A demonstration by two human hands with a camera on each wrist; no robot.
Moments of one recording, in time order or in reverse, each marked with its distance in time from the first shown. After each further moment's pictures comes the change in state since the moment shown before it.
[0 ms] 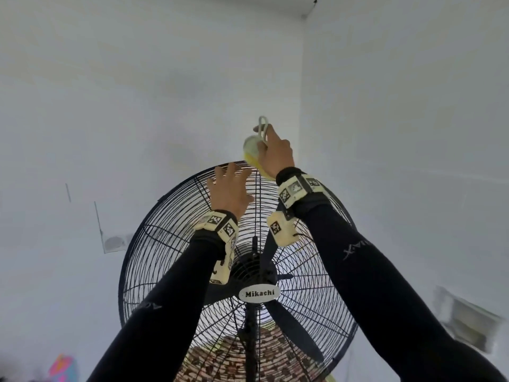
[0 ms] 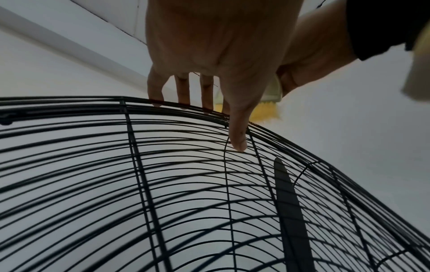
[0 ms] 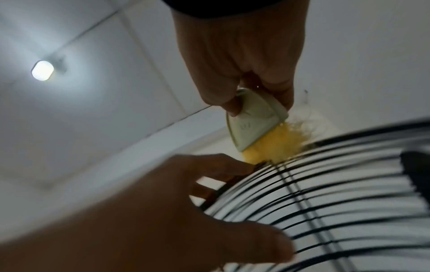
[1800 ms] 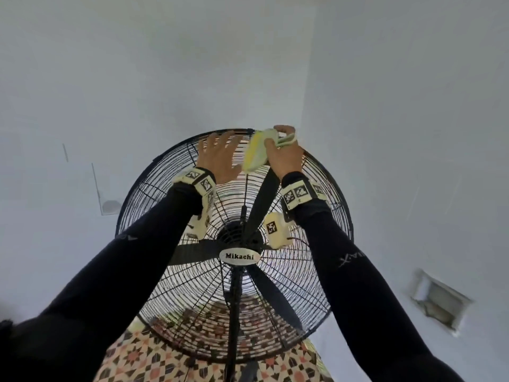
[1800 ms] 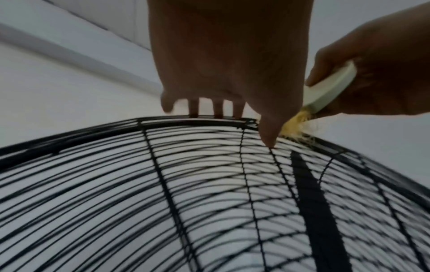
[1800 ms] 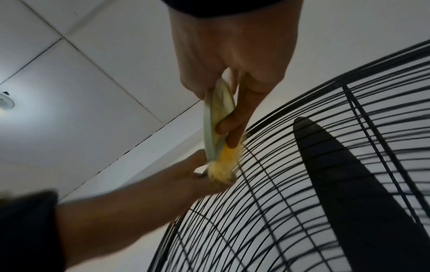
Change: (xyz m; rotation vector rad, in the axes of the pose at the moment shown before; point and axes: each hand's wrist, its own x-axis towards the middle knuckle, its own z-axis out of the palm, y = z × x) left_hand 0.010 -0.020 0.019 0.094 -0.059 0.092; right_hand -0.062 0.048 0.001 0.420 0.186 0.170
